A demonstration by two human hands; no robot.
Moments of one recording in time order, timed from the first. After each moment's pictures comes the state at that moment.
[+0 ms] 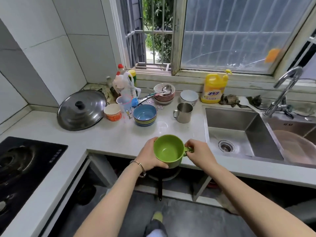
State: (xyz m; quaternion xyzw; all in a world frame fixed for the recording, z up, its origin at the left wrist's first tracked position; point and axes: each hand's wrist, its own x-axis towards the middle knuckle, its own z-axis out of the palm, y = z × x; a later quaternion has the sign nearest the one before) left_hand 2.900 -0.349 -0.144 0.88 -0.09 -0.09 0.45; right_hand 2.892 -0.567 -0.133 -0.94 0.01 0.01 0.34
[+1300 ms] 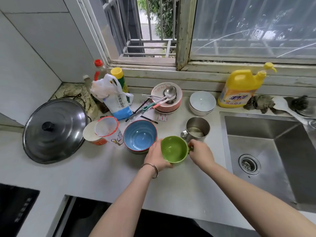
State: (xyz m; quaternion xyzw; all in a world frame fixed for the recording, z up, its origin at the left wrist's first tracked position) left_hand 3.173 -0.381 -0.231 0.92 0.00 -0.16 0.35; right_hand 3.171 -0.570 -0.223 -0.96 0.08 0.11 0.26
